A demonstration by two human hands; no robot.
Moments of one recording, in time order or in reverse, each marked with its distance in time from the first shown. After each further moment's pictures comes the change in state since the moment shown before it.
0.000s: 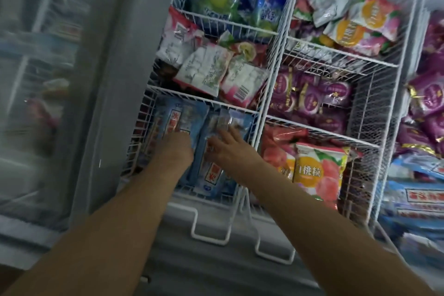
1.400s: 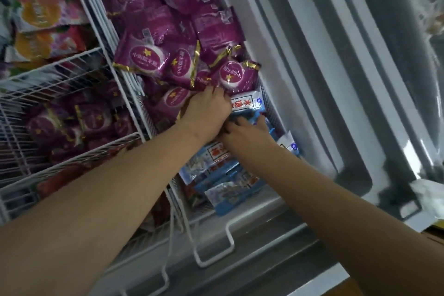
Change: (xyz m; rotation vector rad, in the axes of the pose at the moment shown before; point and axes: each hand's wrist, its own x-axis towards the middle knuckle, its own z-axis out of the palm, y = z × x) left_hand -0.114 0.526 0.105 0.740 0.490 1.192; right_hand -0.393 0.189 0.159 0.294 0.104 0.883
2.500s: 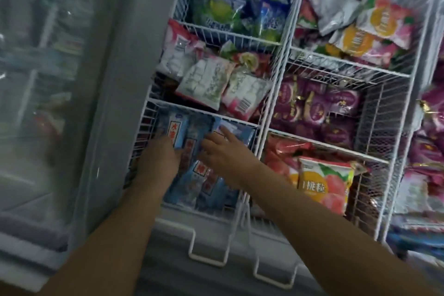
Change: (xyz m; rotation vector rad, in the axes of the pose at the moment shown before) left_hand -0.493 -0.256 0.140 -0.698 -0.167 -1.463; right_hand 0.122 -0.465 -0.047 -0.197 0.008 -1.018
